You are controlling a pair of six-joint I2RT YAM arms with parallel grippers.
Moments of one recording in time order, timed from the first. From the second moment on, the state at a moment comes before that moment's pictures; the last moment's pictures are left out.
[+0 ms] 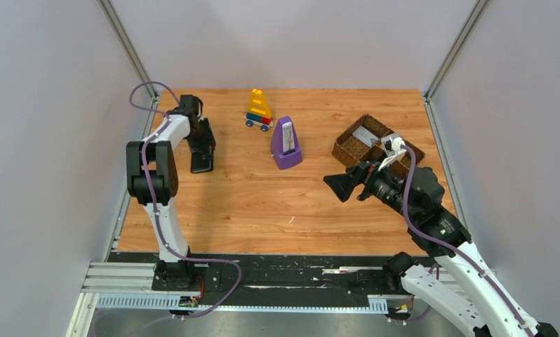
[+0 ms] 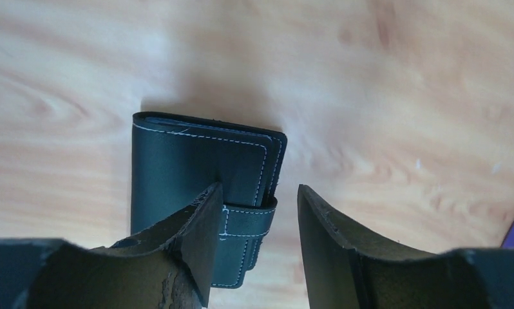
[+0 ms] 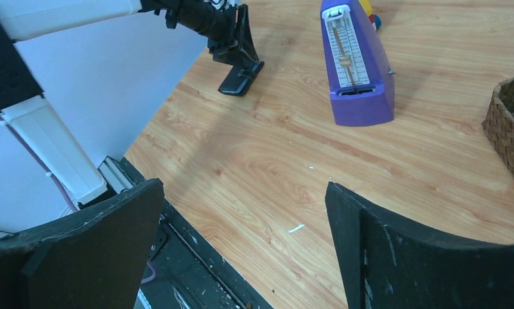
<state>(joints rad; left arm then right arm) 0.02 2.08 1.61 -0.66 0.02 -0.36 0.58 0.63 0.83 -0.33 -0.18 0.48</state>
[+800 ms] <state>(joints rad) -0.34 1.49 0.95 -0.53 0.20 -0.51 0.58 0.61 0.76 -0.38 -0.21 0.53</state>
